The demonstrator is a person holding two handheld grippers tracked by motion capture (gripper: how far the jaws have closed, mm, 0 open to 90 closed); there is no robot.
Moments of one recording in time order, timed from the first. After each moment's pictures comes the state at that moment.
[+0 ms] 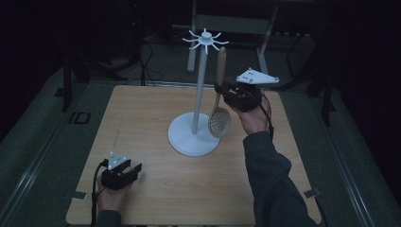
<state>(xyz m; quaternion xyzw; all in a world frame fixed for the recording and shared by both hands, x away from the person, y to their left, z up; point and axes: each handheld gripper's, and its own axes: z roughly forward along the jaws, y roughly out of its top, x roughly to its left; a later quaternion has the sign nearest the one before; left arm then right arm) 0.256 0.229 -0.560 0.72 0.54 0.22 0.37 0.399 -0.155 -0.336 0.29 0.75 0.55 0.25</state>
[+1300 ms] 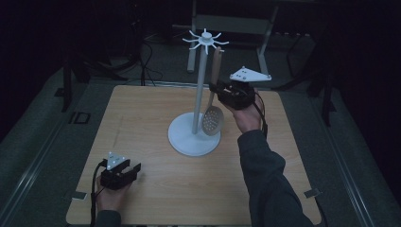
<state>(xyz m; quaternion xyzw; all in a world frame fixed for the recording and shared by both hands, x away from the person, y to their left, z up) 0.255 0.231 -0.559 0.72 0.55 0.22 0.37 0.407 -0.141 -0.340 0.29 0.75 0.55 0.24</state>
